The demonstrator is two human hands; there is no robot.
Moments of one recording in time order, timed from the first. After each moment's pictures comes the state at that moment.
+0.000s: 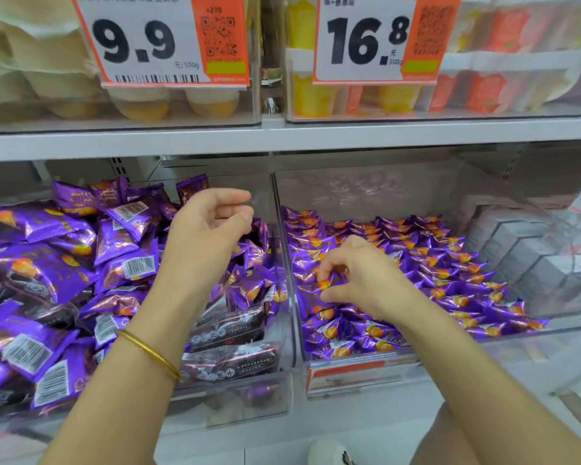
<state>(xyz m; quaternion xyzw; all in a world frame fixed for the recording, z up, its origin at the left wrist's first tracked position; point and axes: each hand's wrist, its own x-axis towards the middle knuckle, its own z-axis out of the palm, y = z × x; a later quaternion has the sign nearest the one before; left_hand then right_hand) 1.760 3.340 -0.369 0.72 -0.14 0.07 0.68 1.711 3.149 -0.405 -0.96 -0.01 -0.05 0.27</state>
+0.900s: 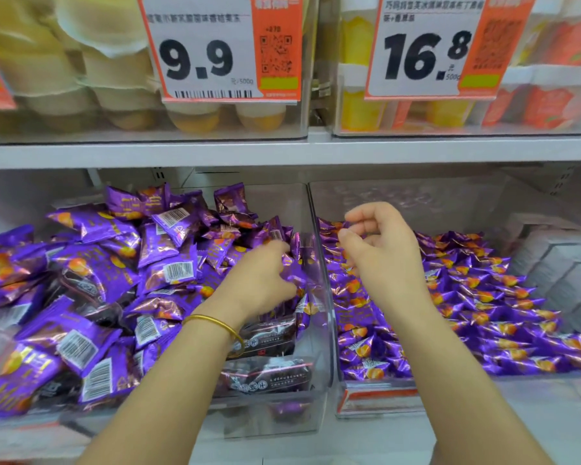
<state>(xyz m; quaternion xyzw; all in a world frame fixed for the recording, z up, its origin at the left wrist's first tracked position) 1.795 3.339 -0.409 0.95 -0.22 -0.04 0.23 1.733 3.190 -0.386 -0.77 0.05 -0.27 0.57</state>
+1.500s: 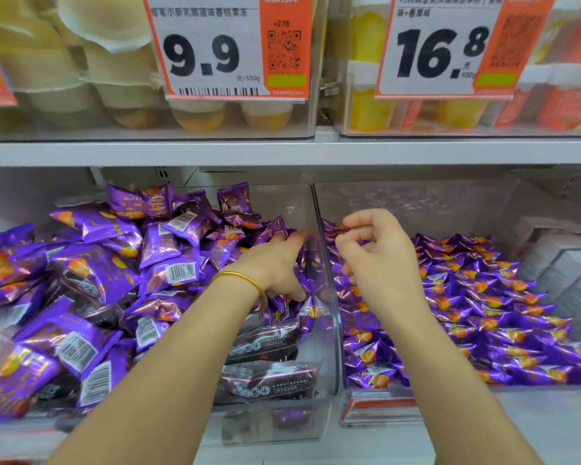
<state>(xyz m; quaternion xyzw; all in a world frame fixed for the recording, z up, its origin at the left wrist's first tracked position) 1.829 3.324 -0.407 0.96 -0.26 -0.11 0.10 1.735 3.197 -0.390 -0.78 0.06 -0.25 0.57</state>
